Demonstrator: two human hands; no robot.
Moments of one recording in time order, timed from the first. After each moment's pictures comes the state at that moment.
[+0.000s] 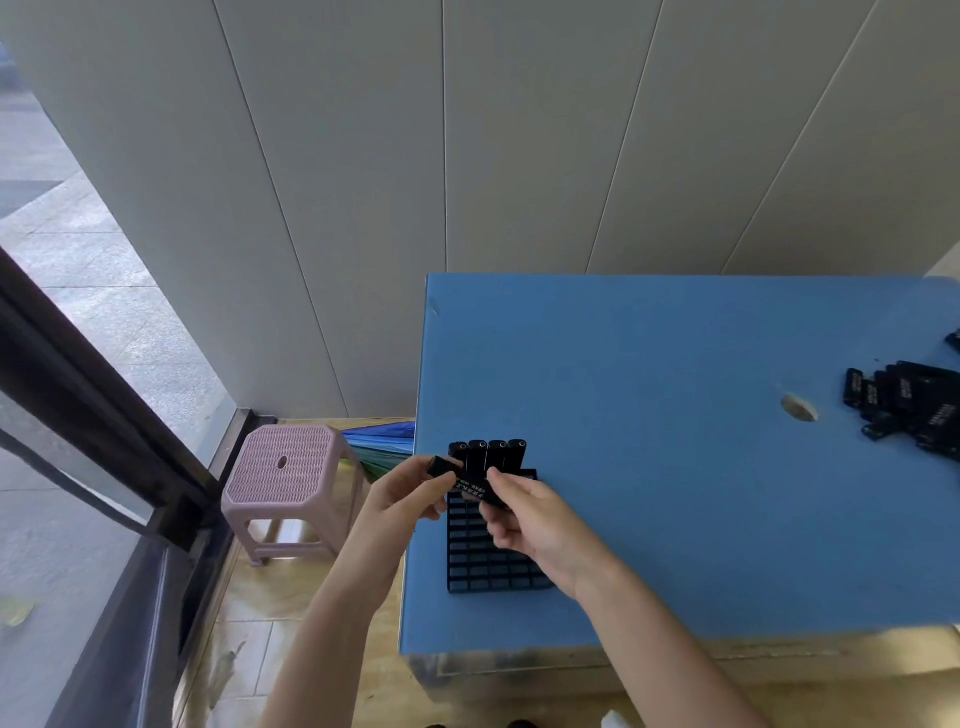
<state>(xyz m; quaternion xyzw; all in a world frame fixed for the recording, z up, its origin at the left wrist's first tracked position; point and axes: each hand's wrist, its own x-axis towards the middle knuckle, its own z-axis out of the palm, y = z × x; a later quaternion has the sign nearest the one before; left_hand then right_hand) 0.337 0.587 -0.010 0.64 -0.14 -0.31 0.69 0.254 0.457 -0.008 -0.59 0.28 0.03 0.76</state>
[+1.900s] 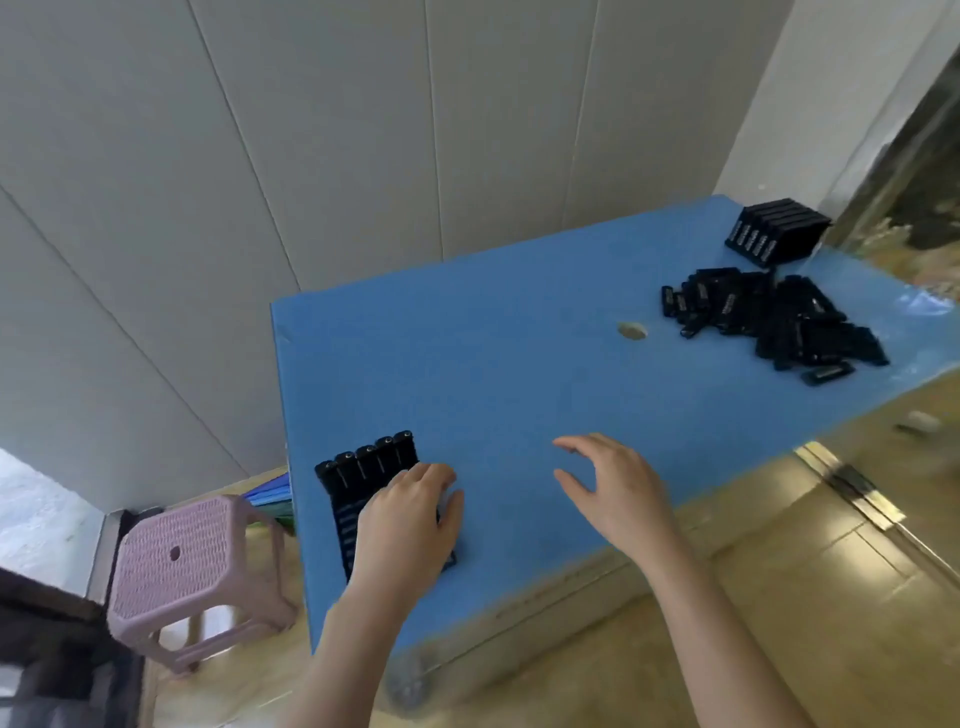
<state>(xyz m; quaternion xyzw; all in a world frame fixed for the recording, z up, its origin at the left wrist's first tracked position) 0.275 0.511 -0.010 0.84 -0.50 -0.05 0.22 0.115 0.372 -0.023 -0.87 0.42 -0.16 0.21</state>
